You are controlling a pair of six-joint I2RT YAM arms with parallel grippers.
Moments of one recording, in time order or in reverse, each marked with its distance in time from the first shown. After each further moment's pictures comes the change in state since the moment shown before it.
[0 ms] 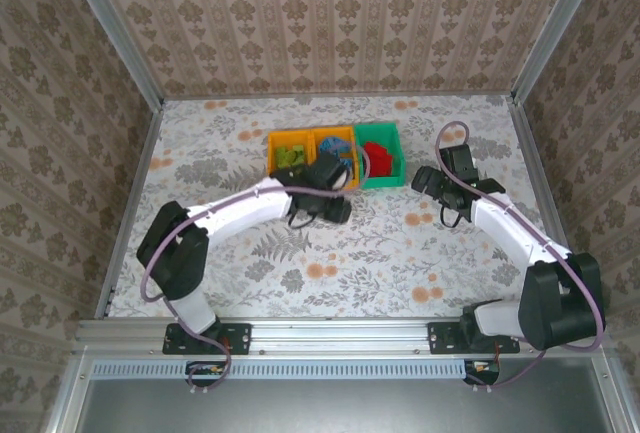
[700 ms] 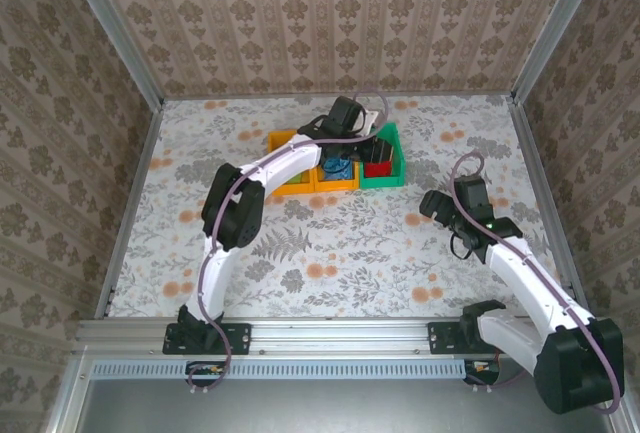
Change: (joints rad) left arm 0.141 0.524 0.586 0.254 0.399 -0.044; right arm 0.000 -0.327 -0.246 -0.002 -0.005 0.000
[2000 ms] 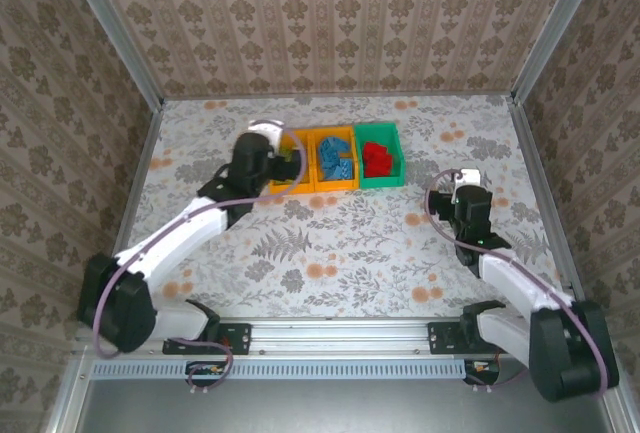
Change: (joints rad) left arm 0.164 -0.986 -1.012 0.280 -0.793 0.340; right arm -0.044 0.133 -0.239 0.732 0.143 -0.526
